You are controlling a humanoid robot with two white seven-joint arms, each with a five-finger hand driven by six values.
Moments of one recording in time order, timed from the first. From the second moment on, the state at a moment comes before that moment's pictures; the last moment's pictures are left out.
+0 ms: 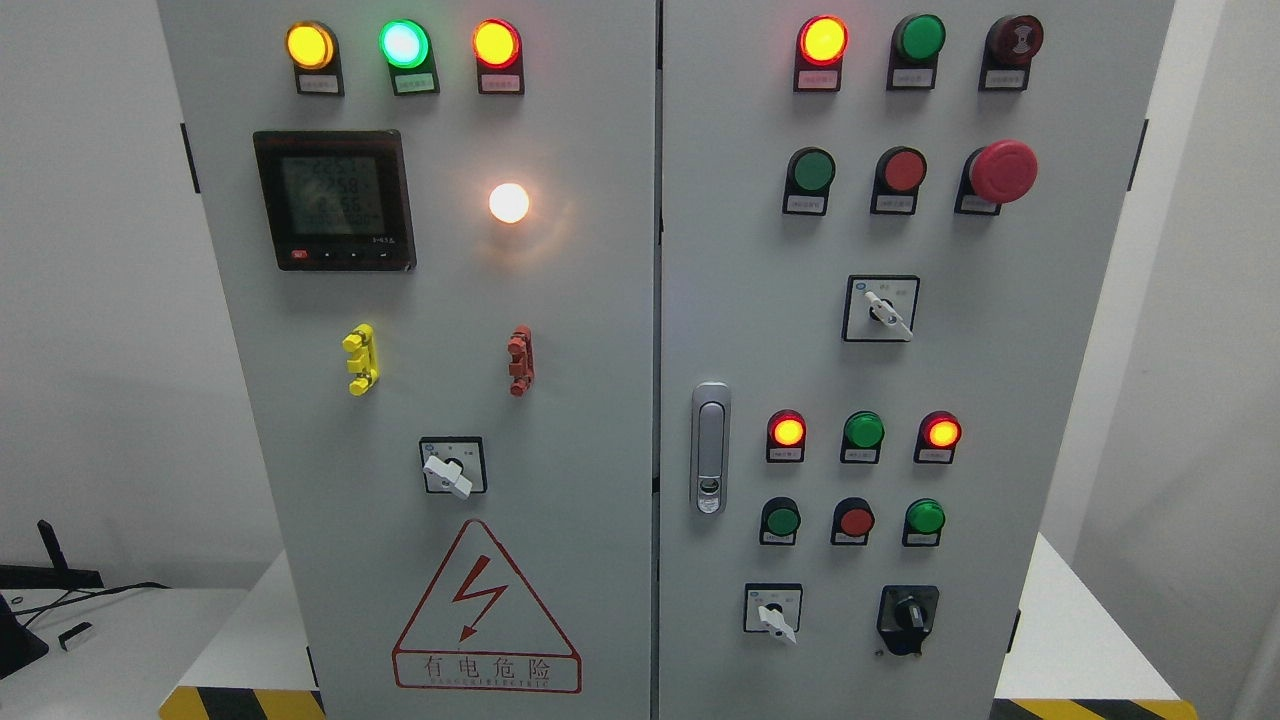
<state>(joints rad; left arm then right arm) -0.04 -0.09 0.10 0.08 0.00 -0.16 0.06 0.62 0.05 -0.17 -1.64 -0.05 -0.76 -0.05</state>
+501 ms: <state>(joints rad) -0.04 -0.09 0.10 0.08 0.00 -0.16 0.06 0.50 0.07 -0.18 -1.79 0.01 -0.51 -0.10</state>
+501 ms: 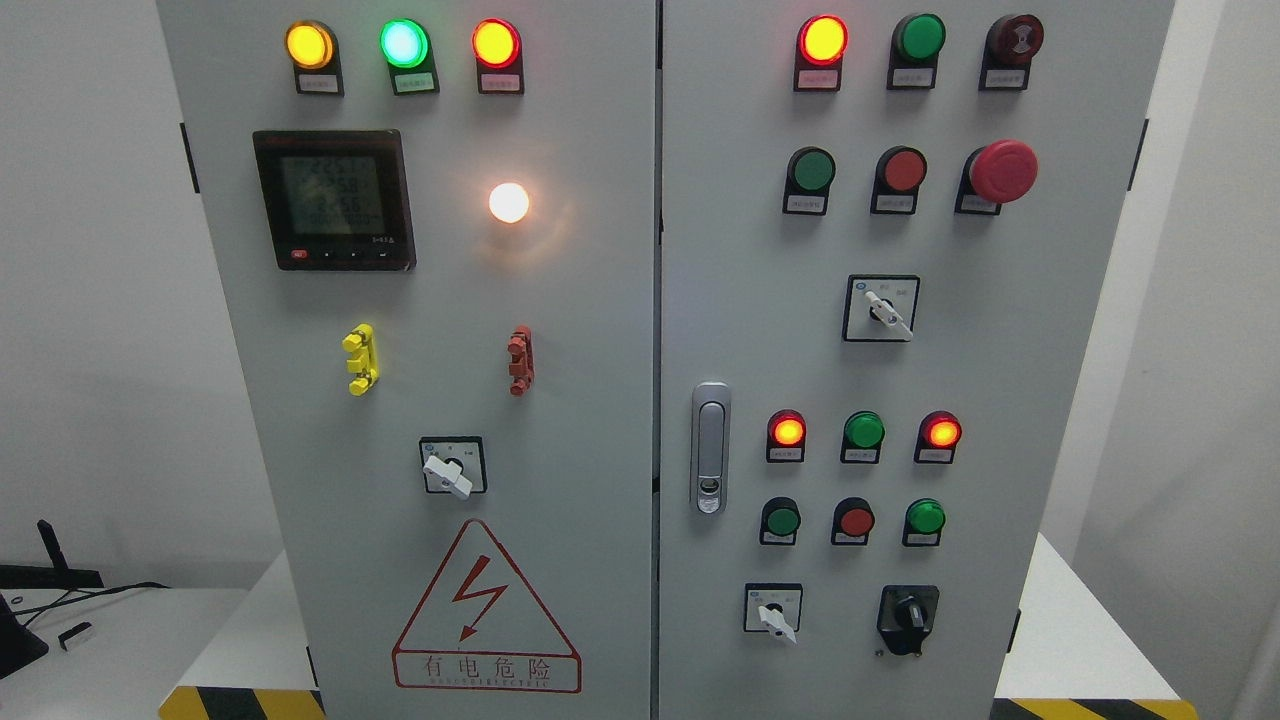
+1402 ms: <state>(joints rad) -0.04 -0.09 0.10 0.08 0.00 -0.16 0.06 0.25 0.07 -0.17 -1.88 0.17 -0.16 -0.19</state>
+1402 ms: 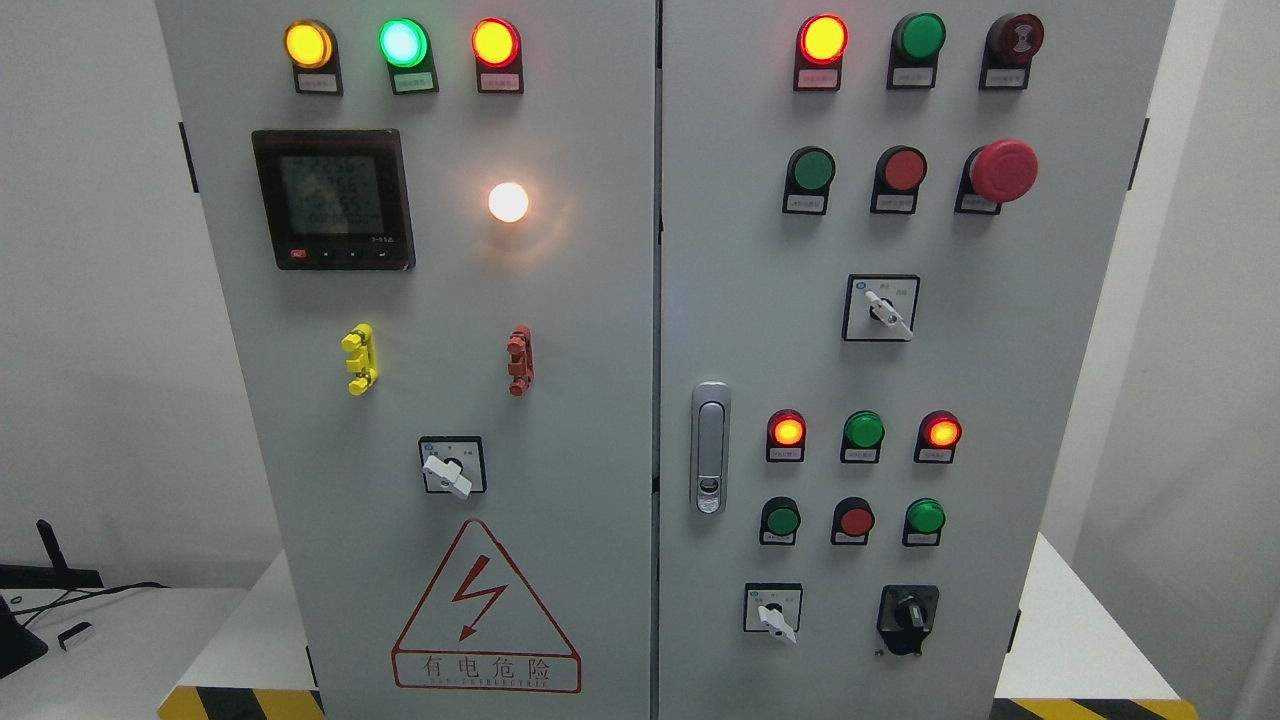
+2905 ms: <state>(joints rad) -0.04 -0.09 0.10 0.08 0.00 -0.16 0.06 -0.02 0.08 -0.07 -1.80 0.20 0.15 -0.23</state>
